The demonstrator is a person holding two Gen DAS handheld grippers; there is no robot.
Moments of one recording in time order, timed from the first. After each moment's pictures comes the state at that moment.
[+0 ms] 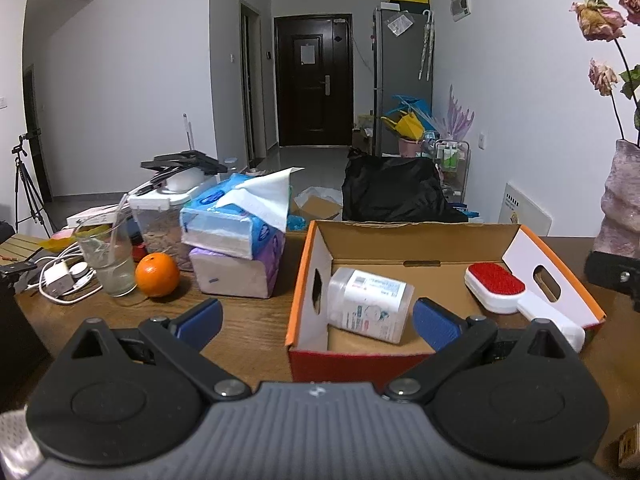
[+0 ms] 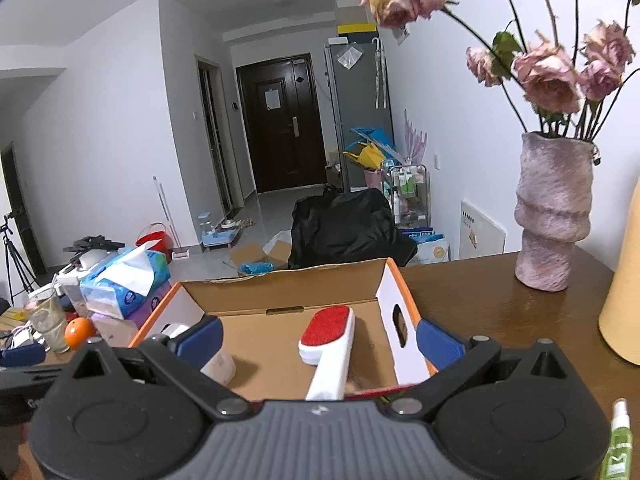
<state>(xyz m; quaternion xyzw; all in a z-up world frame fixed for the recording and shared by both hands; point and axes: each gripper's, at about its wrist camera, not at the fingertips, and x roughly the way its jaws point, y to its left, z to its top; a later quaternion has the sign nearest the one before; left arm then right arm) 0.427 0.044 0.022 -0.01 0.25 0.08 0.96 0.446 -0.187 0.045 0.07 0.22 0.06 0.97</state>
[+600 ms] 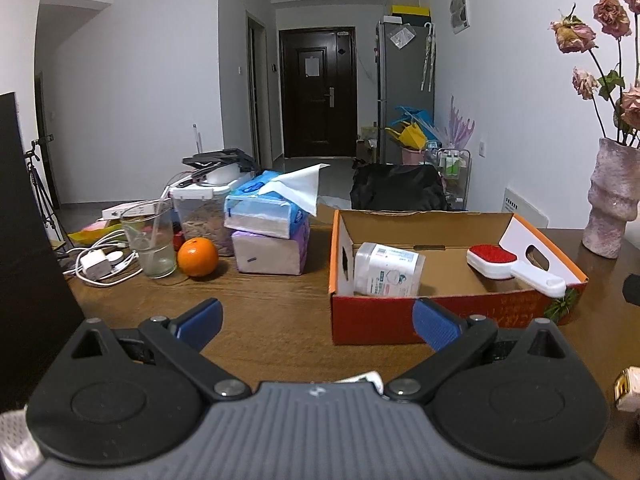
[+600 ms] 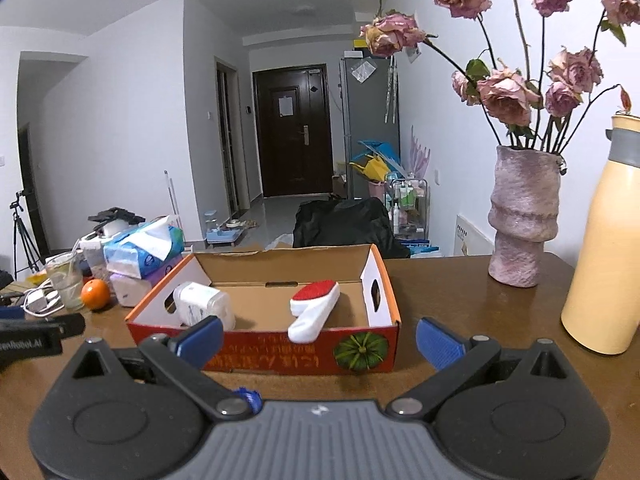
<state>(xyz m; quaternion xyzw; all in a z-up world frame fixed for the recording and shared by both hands) 0.343 0.064 0.023 0.00 0.23 0.09 0.97 0.356 -0.208 0.034 0.03 0.20 0.07 0.98</state>
